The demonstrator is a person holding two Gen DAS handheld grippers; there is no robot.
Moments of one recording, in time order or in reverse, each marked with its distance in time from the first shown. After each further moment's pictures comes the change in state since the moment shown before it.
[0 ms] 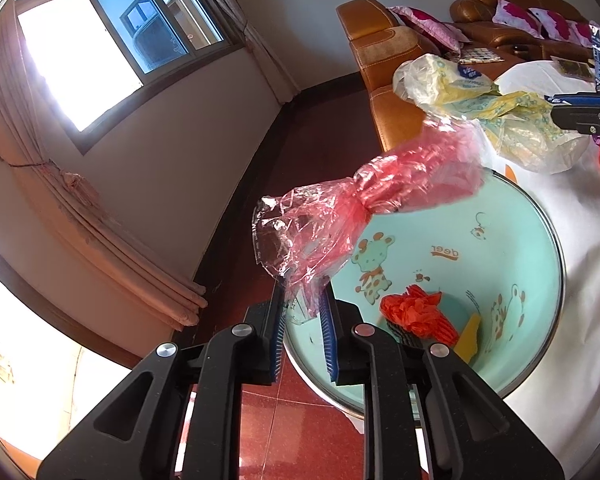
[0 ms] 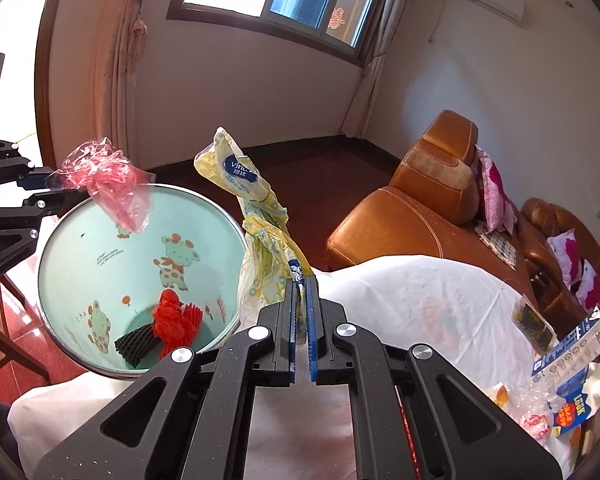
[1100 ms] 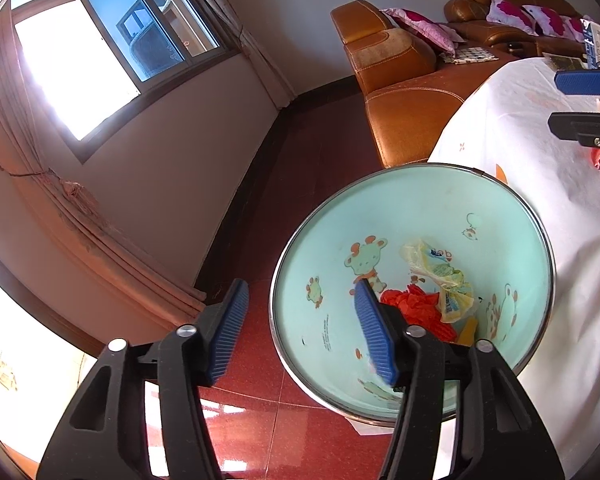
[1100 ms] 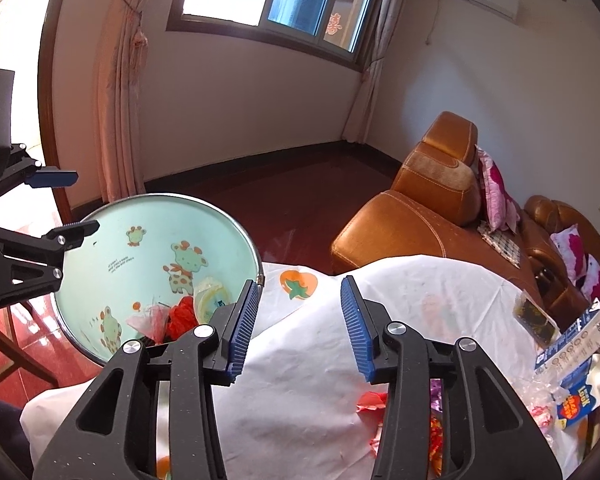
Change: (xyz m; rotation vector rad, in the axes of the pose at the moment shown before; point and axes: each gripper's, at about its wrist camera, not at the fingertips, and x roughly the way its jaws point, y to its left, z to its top) left arm -0.004 -0.003 -0.001 0.019 -0.023 0.006; right arm -0.016 -0.002 -0.003 0.035 -0.030 0.008
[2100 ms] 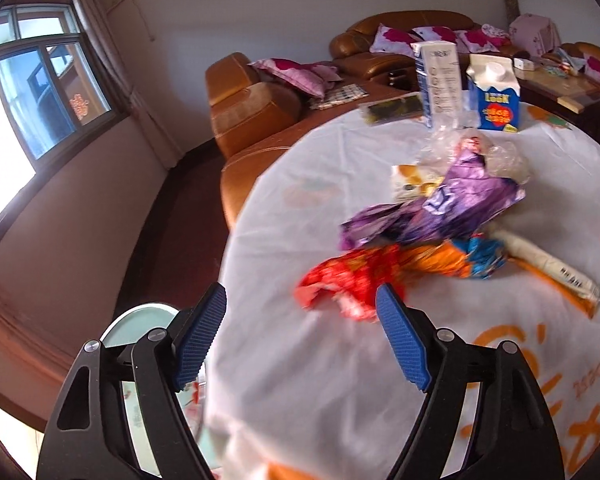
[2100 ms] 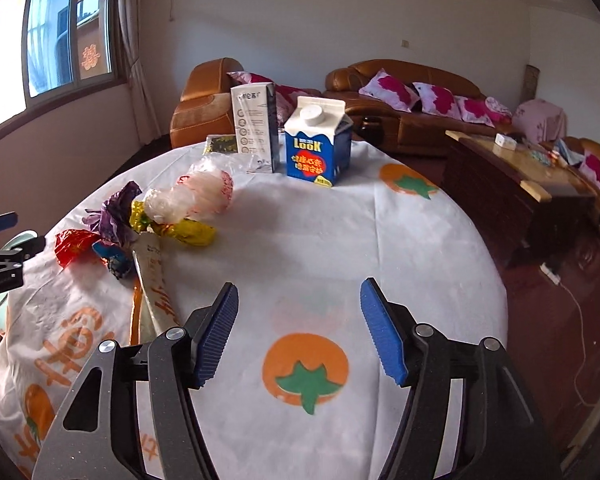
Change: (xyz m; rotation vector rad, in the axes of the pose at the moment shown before) left arm -0.082 -0.211 0.083 0.158 -0.159 -0.357; right arm -0.196 -0.191 -0.234 0.683 0.089 -0.478
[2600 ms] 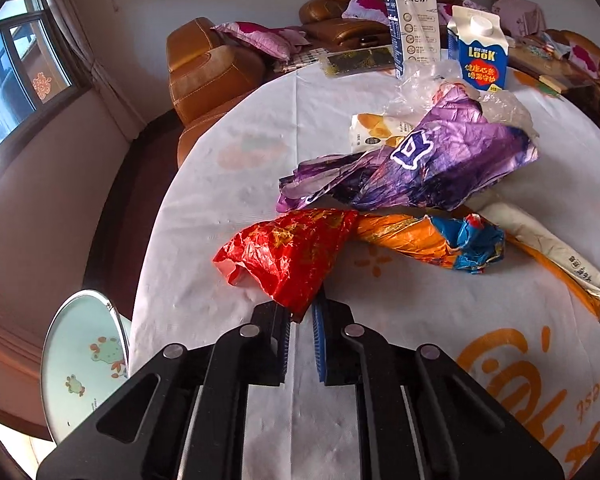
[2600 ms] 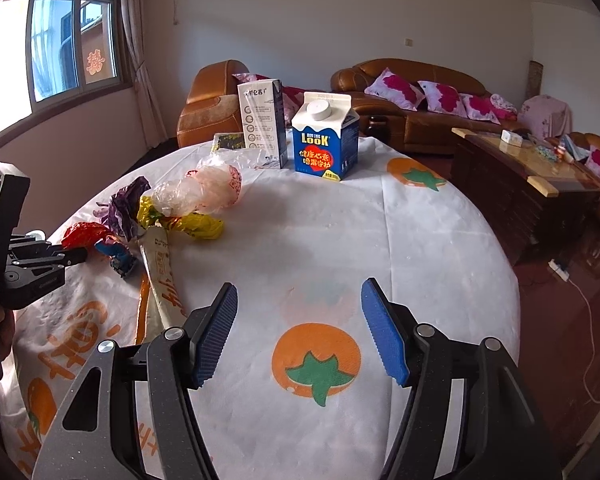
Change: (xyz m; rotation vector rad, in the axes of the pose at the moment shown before) left arm 0.045 -0.020 -0.005 0.009 0.125 -0.125; right arm -0.002 0.004 -0.008 0.010 -0.004 0.036
